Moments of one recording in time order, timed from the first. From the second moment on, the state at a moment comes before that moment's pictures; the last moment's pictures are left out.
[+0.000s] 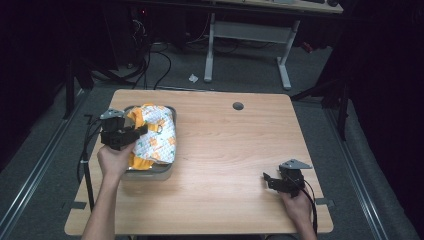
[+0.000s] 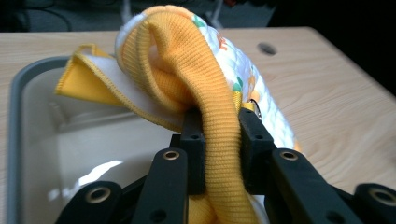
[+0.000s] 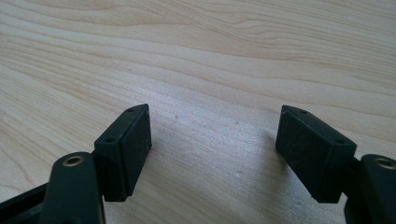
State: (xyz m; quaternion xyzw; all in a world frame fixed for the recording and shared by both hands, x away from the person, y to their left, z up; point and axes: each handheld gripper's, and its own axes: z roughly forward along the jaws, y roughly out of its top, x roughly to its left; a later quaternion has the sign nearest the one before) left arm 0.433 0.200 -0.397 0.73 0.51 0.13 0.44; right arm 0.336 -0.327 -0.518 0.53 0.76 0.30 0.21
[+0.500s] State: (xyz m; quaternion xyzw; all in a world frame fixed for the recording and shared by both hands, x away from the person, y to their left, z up) left arm 0.451 0.199 -0.431 0.76 0.52 0.14 0.38; right arm 0.336 -0.327 -0.518 0.53 0.76 0.30 0.21
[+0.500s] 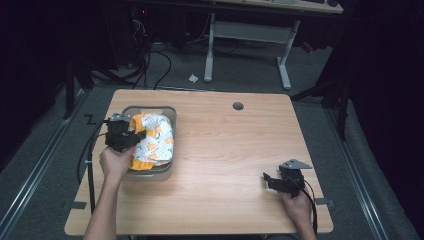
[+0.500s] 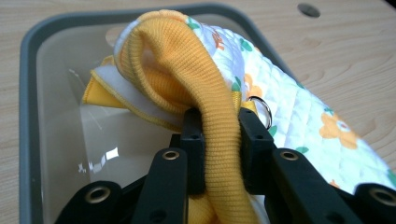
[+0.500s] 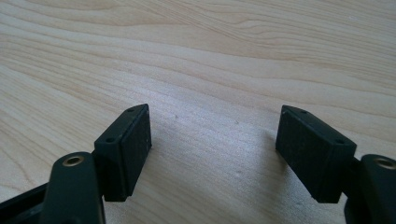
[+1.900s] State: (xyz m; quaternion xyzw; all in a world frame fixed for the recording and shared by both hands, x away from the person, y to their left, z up) left arm 0.451 0.187 -0.426 0.74 0.55 0.18 0.35; right arm 0.336 -0.327 -0.518 0.53 0.76 0.30 0.21
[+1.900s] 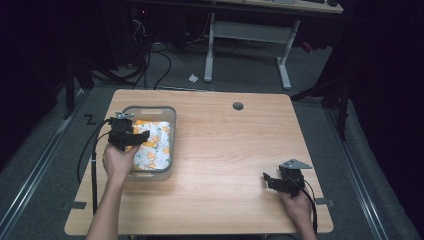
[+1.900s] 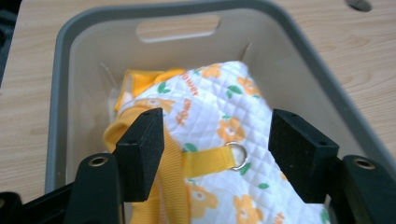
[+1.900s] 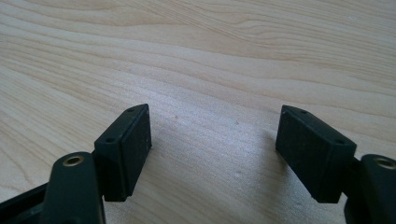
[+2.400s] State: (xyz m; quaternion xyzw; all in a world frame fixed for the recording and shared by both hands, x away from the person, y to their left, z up) left arm 0.426 0.156 -0.395 0.75 0.49 0.19 0.40; right arm 0.336 -0.327 -0.518 0.53 0.76 0.30 0.21
